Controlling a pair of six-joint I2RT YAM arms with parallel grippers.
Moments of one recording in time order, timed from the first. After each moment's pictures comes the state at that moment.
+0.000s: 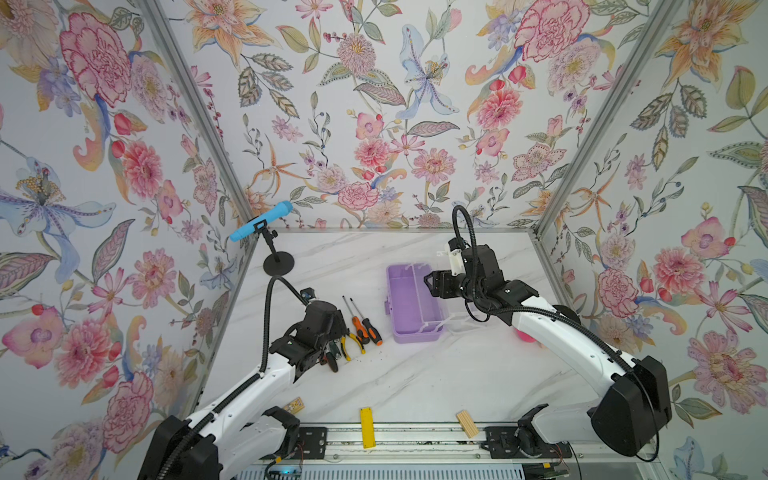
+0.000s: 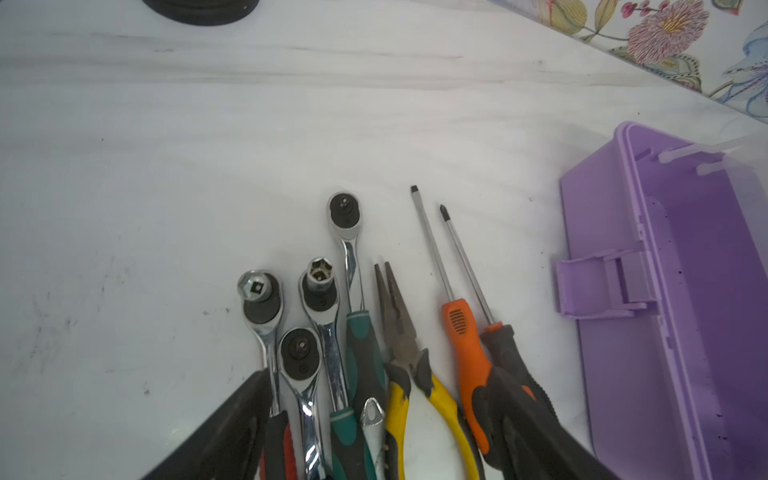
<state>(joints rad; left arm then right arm) -0.48 1.00 0.53 -0.33 -0.35 -0.68 0.56 1.40 1.14 -0.39 -0.07 0.35</state>
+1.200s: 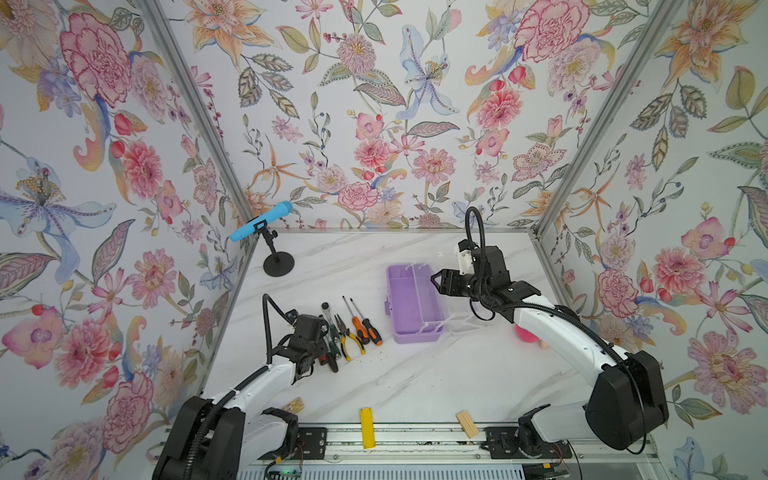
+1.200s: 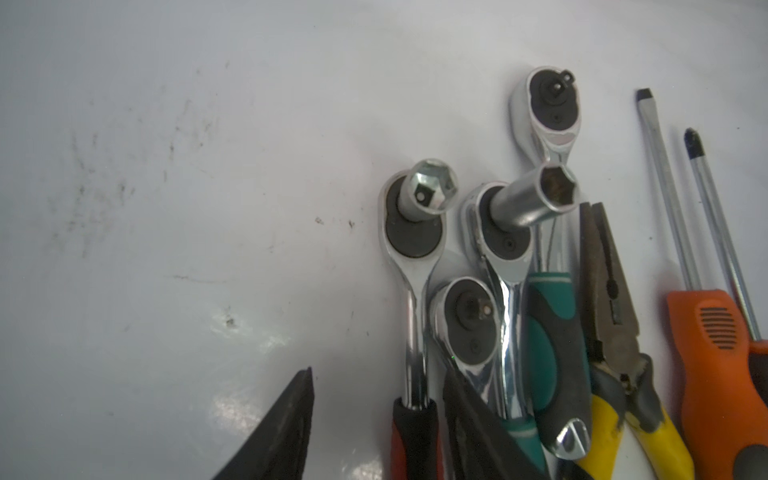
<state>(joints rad) -0.29 1.16 0.40 -0.26 -0.27 -0.68 0.45 1.41 1.08 -0.31 -0.20 0.43</state>
